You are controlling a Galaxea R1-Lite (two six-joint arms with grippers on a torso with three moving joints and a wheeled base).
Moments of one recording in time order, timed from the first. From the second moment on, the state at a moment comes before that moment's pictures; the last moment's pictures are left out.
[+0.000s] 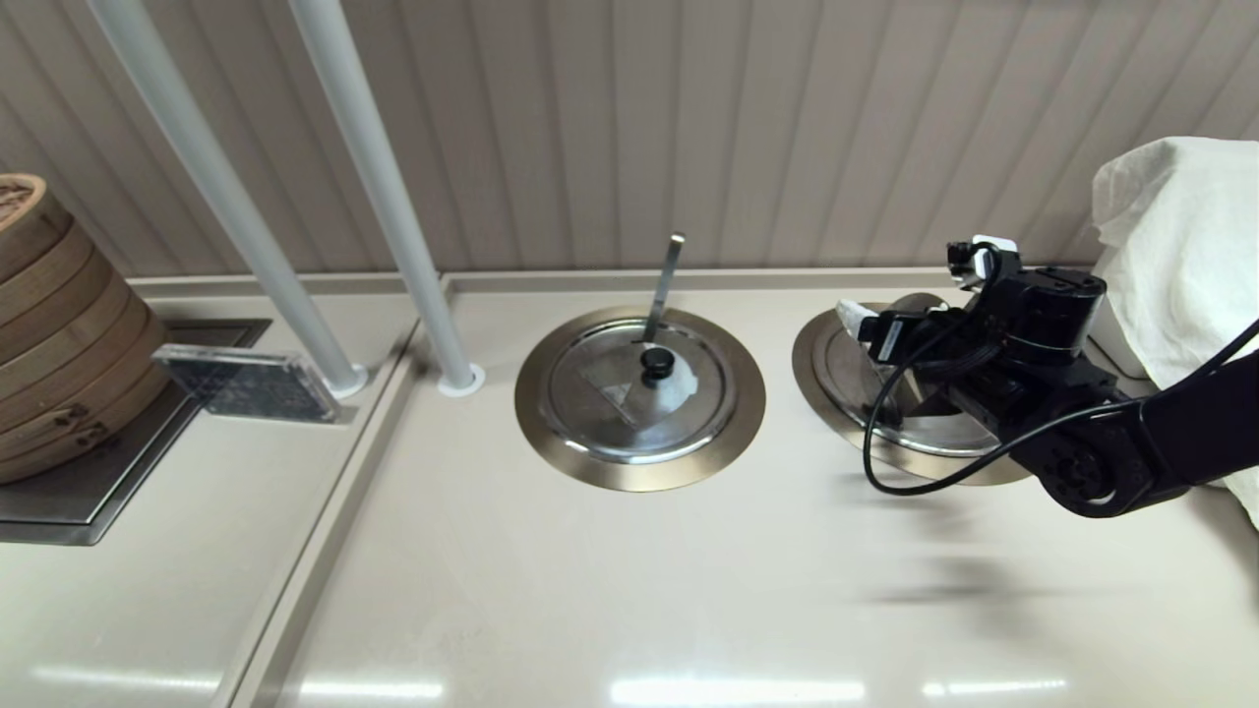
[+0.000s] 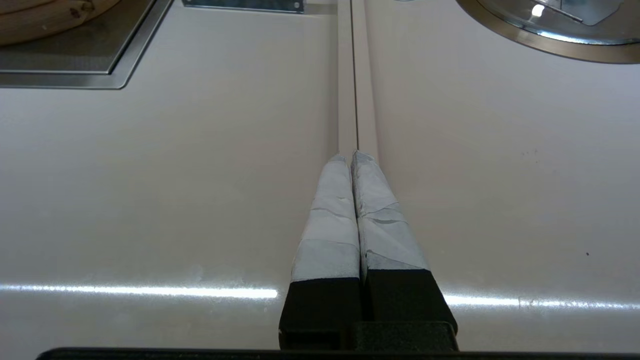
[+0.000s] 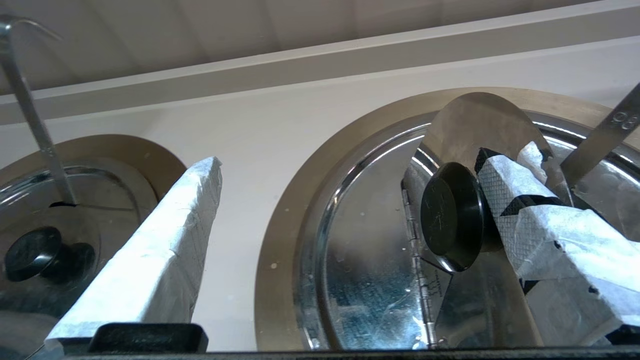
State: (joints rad) left arm 0.01 0.00 0.00 0.00 0.00 0.00; right arm 0.20 1.98 -0.96 -0.99 -0.14 0.15
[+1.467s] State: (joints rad) left arm 0.01 0.00 0.00 0.00 0.00 0.00; right arm 0.34 1.91 -0.89 -0.98 -0.17 0.16
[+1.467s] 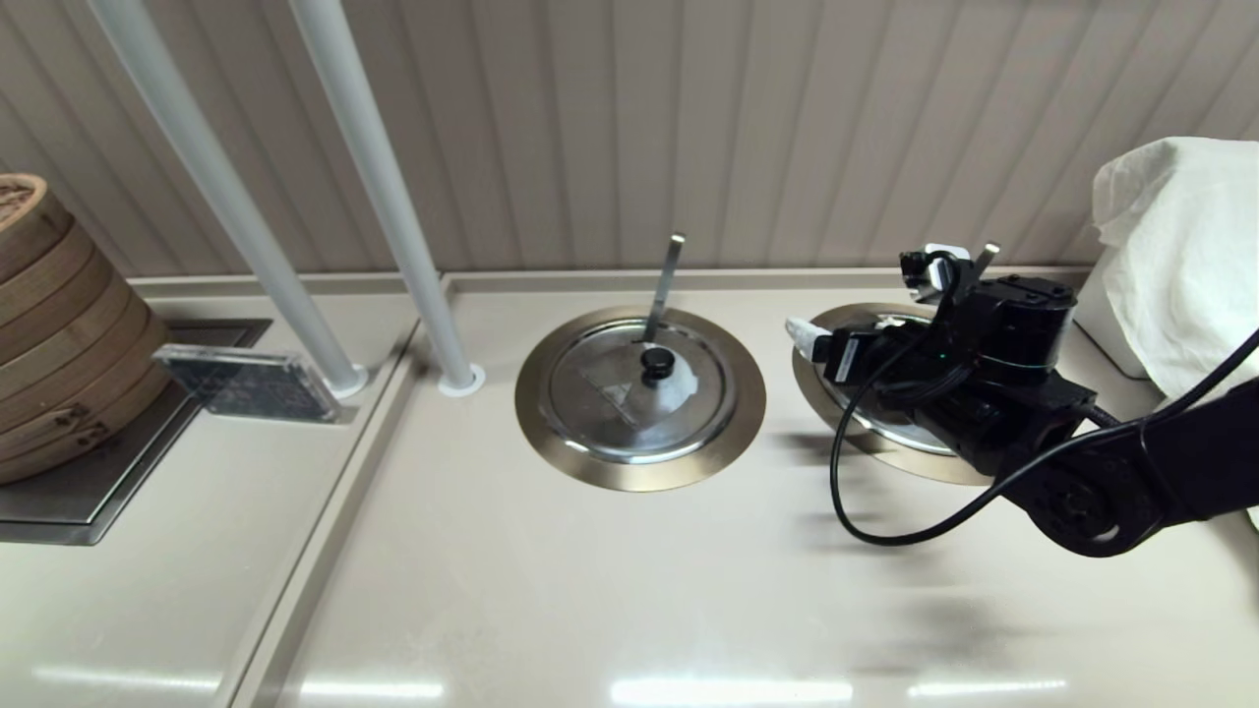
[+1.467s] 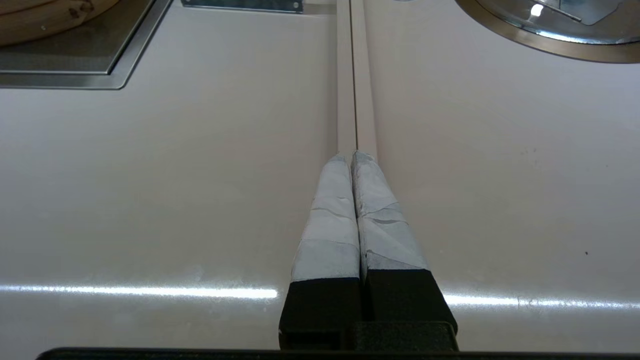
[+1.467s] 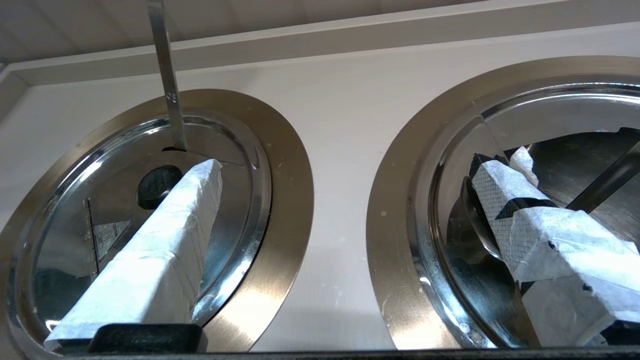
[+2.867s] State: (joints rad) left arm 0.01 0.00 0.00 0.00 0.00 0.00; right arm -0.02 2.17 -1.30 -0.73 -0.28 0.19
